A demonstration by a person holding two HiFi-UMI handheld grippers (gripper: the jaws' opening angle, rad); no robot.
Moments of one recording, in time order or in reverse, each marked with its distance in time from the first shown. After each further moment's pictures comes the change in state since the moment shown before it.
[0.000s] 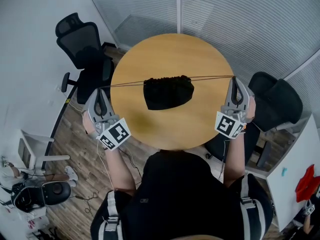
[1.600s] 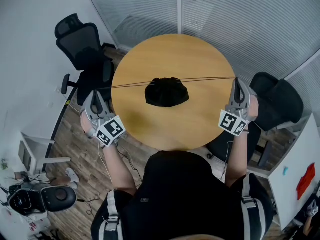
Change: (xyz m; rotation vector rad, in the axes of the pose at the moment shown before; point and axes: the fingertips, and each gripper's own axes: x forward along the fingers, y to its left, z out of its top) left arm 0.020 -0.006 -0.054 -0.003 0.114 -0.032; right arm 0.004 0.013 -0.041 -0.119 0.101 0.047
